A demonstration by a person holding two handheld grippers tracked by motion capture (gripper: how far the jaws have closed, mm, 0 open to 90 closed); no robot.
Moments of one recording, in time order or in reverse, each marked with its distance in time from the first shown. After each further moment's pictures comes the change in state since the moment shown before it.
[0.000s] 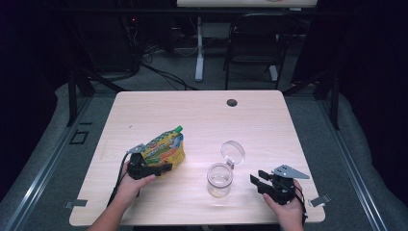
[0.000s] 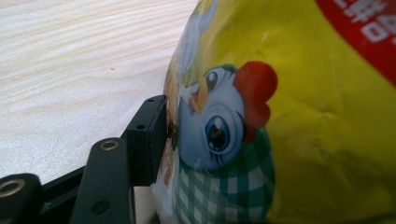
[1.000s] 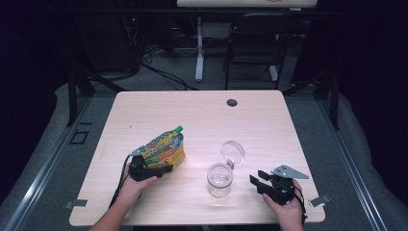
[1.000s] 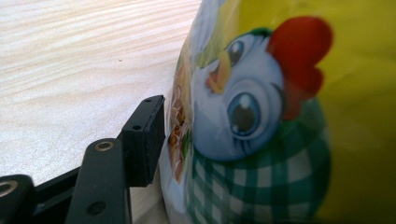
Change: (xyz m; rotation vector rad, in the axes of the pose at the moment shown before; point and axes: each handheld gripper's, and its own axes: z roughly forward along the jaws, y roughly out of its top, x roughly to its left) left arm 0.003 -0.009 0.007 -0.012 0.037 0.002; right arm 0.001 -0.001 0.001 -0.001 0.005 0.005
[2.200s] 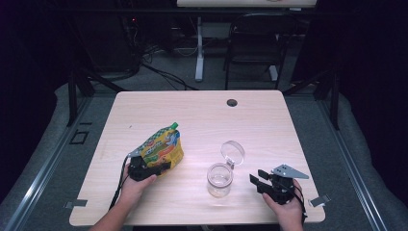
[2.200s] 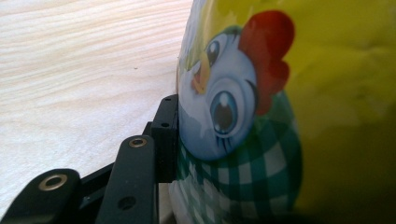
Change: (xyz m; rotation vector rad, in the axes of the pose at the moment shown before) left arm 0.001 -0.002 -0.002 -0.047 0.042 -0.004; right arm 0.000 0.001 0.000 -0.004 -0.003 -0.005
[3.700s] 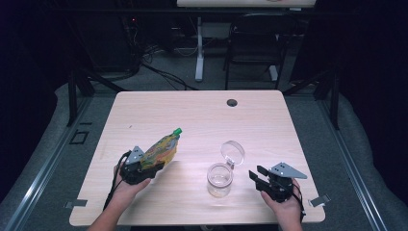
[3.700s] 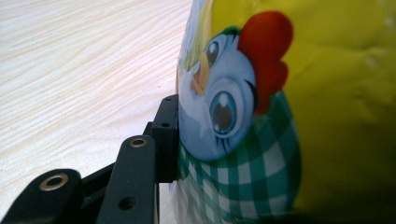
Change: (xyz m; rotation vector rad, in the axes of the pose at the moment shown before) left arm -0.031 0.013 -0.034 0.031 0.164 0.252; right arm 0.008 0.010 -0.001 -0.055 -0.036 -0.075
